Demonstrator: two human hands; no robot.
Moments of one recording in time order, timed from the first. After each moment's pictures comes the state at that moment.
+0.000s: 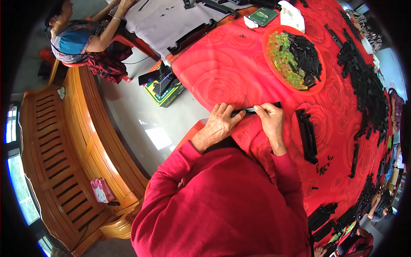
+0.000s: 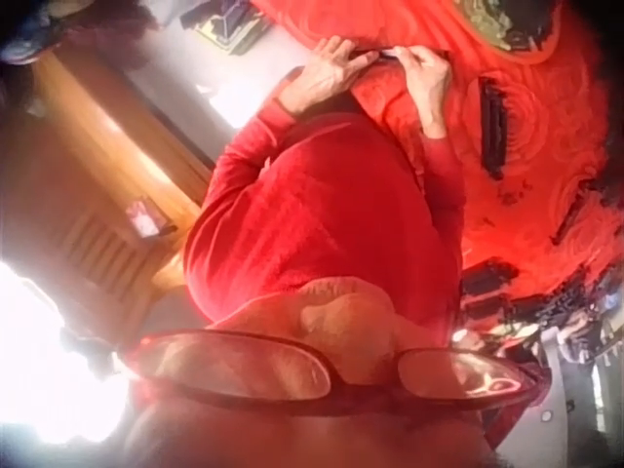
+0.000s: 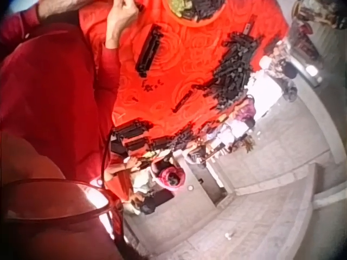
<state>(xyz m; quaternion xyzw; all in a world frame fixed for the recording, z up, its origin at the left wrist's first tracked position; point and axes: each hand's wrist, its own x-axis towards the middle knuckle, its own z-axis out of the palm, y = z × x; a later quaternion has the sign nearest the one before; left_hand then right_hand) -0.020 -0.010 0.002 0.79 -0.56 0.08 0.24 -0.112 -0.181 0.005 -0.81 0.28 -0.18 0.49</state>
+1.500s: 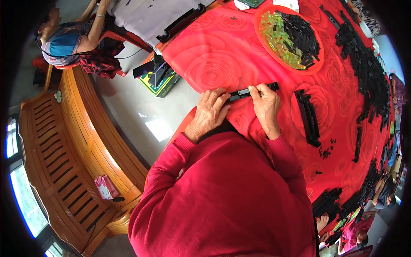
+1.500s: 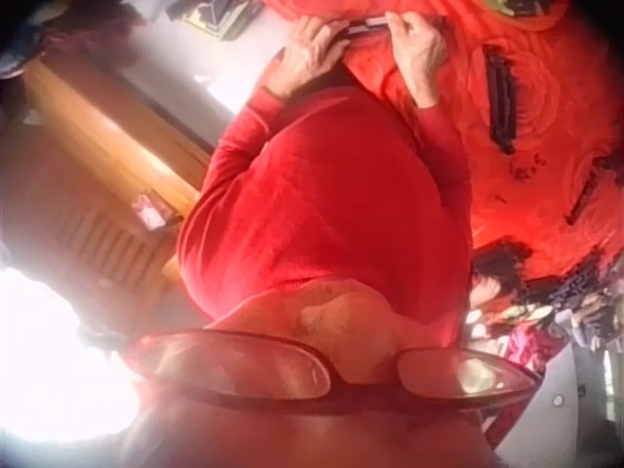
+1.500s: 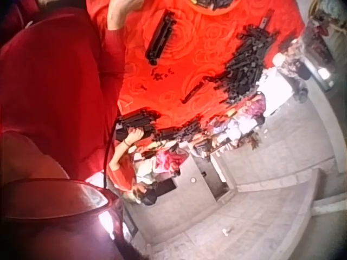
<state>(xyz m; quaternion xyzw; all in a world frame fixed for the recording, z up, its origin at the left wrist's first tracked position) -0.023 0.007 -0.003 0.77 -0.51 0.06 0.38 -0.110 -0.166 0.009 -0.85 0.30 -0.22 0.36</state>
